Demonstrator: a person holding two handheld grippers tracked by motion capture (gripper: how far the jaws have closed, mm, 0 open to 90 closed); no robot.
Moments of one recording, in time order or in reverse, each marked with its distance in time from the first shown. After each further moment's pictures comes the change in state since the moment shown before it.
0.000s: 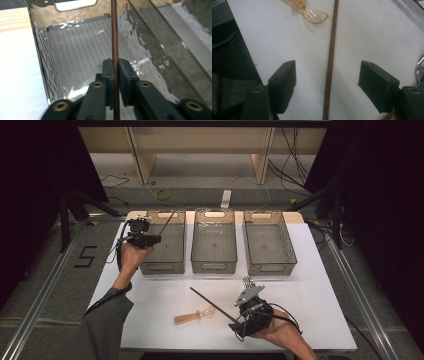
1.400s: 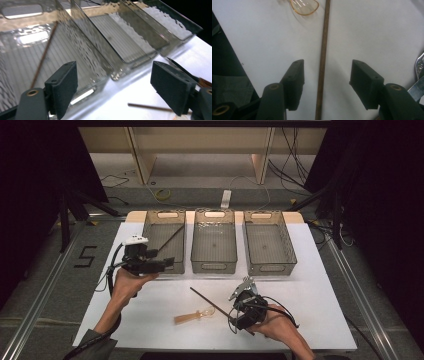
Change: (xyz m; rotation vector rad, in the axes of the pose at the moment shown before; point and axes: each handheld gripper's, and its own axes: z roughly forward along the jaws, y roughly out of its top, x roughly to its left) left arm -0.052 -0.062 -0.079 -0.152 -0.270 0.072; right arm -0.009 0.018 0.012 0.150 -0.018 0.027
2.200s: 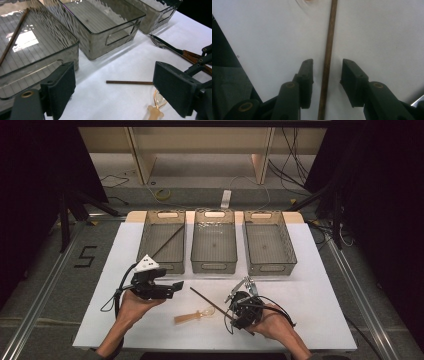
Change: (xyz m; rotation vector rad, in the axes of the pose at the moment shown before) left arm -0.038 -0.042 0.000 0.031 -0.047 0.106; right arm 0.000 0.006 0.014 0.107 0.032 -0.021
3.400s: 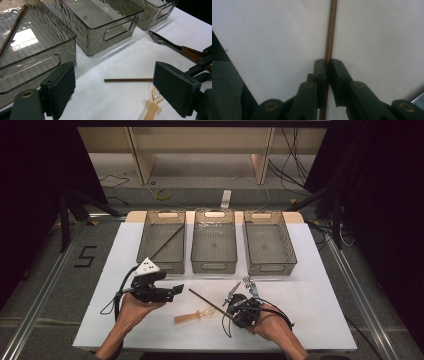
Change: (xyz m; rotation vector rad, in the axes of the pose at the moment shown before) left arm -0.004 -0.005 -0.002 0.003 0.000 0.009; right arm 0.006 0.003 0.006 0.051 -0.058 -0.042
